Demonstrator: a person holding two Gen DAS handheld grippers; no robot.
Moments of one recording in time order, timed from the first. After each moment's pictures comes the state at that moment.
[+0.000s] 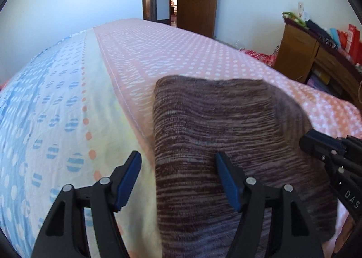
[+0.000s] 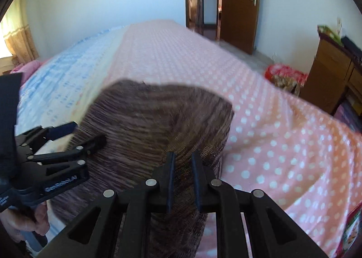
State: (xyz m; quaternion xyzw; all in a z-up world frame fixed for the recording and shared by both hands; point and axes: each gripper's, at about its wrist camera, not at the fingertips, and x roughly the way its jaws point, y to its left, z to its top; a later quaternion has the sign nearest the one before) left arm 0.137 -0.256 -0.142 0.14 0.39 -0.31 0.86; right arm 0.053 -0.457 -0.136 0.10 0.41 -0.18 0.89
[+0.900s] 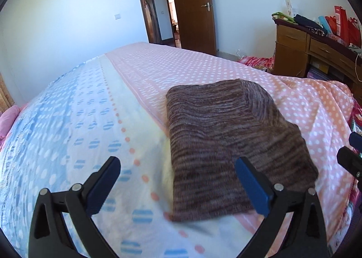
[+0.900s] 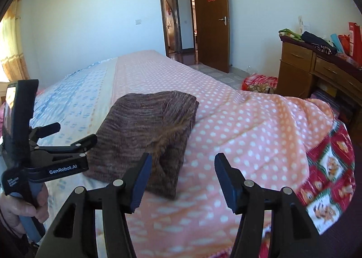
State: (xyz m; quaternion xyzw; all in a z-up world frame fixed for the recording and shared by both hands) left arm 0.053 -0.197 -0.097 0.18 0.31 -0.29 0.89; right arm -0.100 -0.379 -0.084 0.11 0.30 -0.25 0.91
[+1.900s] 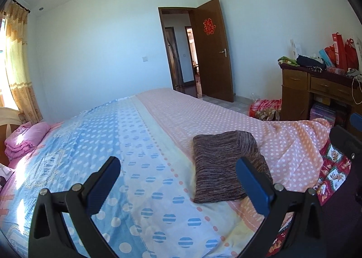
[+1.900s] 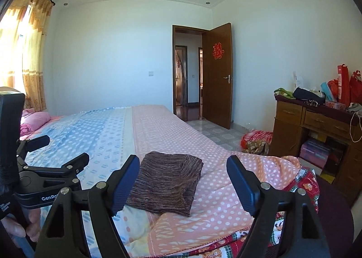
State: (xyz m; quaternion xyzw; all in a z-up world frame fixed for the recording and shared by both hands) left arm -0.056 -0.114 0.011 0.13 0.17 -0.25 0.94; right arm -0.183 -0.294 0.024 0.03 0.13 -0.25 0.96
